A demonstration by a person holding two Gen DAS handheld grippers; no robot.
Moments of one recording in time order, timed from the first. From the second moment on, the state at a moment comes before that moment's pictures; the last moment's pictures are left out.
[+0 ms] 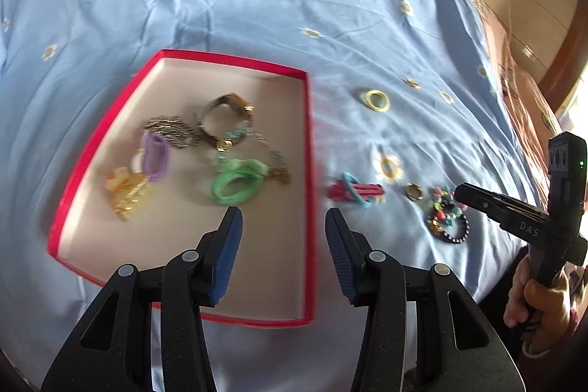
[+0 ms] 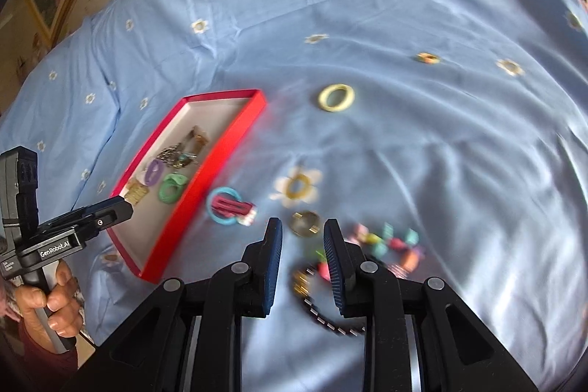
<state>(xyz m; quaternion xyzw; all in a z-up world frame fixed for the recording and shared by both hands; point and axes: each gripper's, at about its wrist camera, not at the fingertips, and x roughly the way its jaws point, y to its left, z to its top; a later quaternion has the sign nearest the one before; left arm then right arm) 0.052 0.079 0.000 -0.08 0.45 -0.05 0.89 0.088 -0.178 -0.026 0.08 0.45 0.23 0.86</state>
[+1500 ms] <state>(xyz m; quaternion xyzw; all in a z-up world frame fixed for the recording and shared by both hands) 0.122 -0.074 -0.045 0.03 0.51 -0.18 0.84 0.099 -0.215 -0.059 0.06 0.47 0.20 0.86</state>
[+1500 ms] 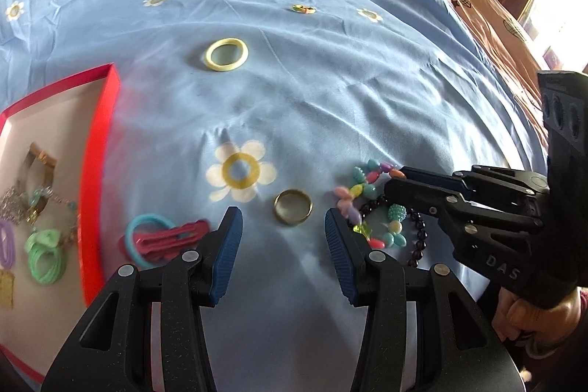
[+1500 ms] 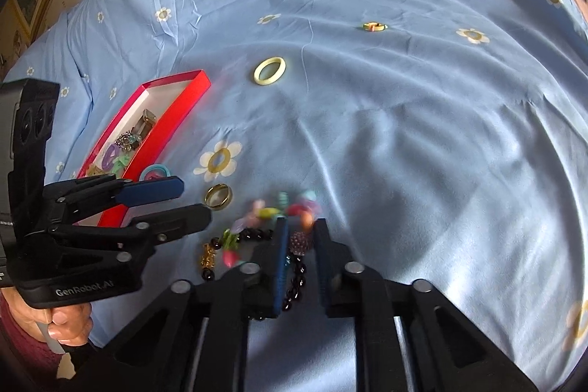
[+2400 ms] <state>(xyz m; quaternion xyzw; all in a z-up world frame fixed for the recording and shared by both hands) 0.098 -0.034 -0.012 -0.01 0.47 -0.17 0.87 0.082 -0.225 0.001 0.10 0.40 0.22 0.88</state>
